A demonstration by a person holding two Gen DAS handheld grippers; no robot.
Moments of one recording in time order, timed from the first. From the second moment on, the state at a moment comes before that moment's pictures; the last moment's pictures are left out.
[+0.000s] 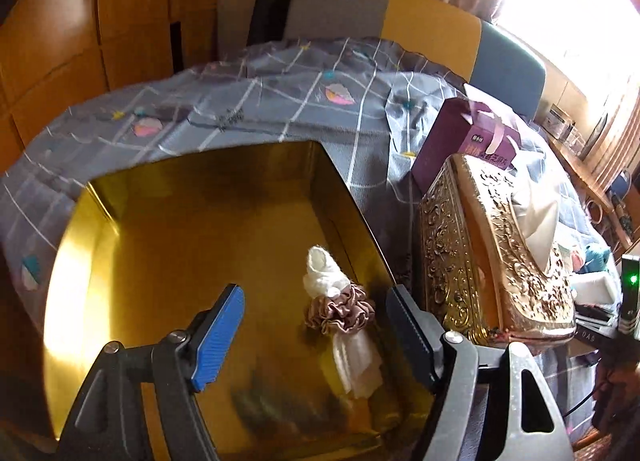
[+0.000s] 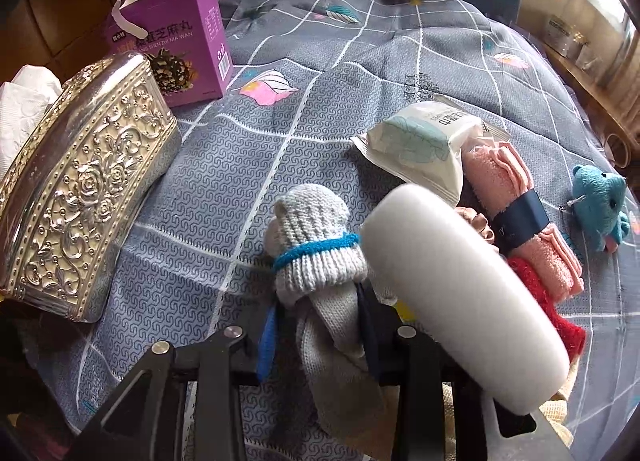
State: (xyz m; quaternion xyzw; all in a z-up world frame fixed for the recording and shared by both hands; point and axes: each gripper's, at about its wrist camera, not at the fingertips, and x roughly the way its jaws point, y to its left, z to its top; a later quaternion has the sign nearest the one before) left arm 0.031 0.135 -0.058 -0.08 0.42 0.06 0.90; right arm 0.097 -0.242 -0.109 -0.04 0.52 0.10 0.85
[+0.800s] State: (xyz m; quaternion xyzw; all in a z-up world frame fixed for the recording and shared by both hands) left arm 0.011 0.132 -0.045 -0.07 0.40 0.03 0.91; right arm 0.161 -0.232 -0.046 0.05 0.50 0.06 0.86
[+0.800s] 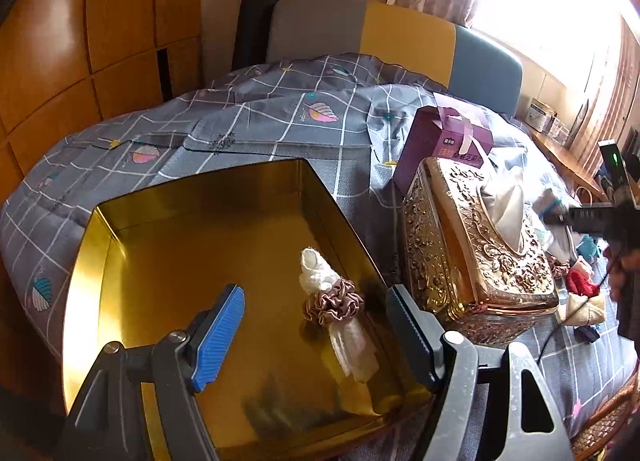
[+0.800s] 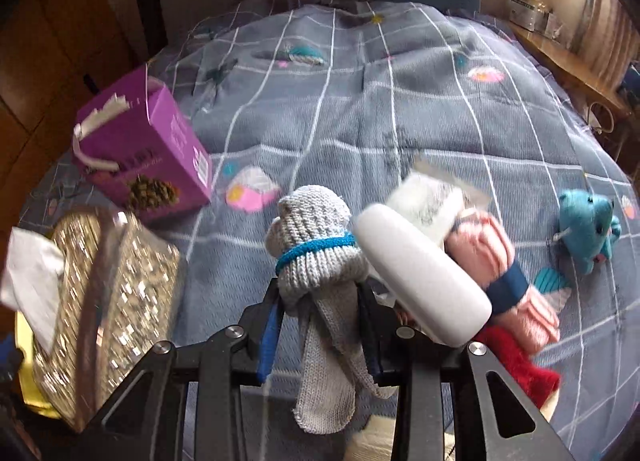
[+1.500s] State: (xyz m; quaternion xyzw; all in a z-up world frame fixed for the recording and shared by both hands) left arm 0.007 0.130 -0.051 -0.06 0.41 0.02 0.91; right arm 0.144 -0.125 0.052 -0.01 0.38 0.22 0.90
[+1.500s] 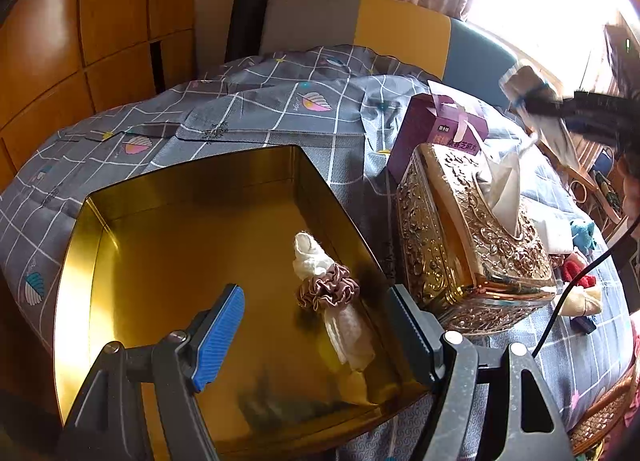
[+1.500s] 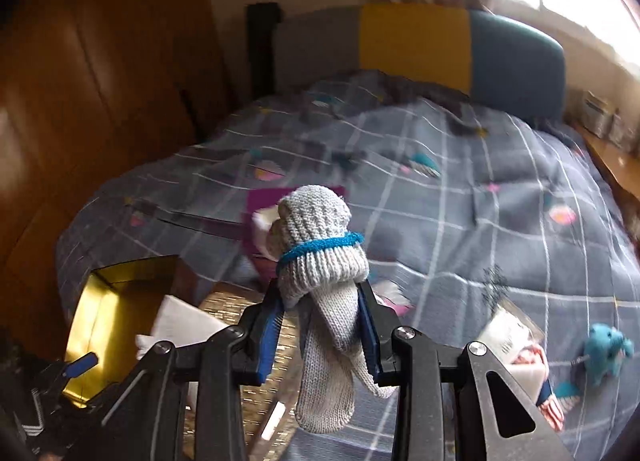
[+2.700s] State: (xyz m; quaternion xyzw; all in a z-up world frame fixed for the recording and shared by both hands) left arm -0.018 0.208 -0.068 -0.13 0.41 0.08 0.90; right arm 0.096 0.084 -0.001 -0.09 0.40 0.38 0.83
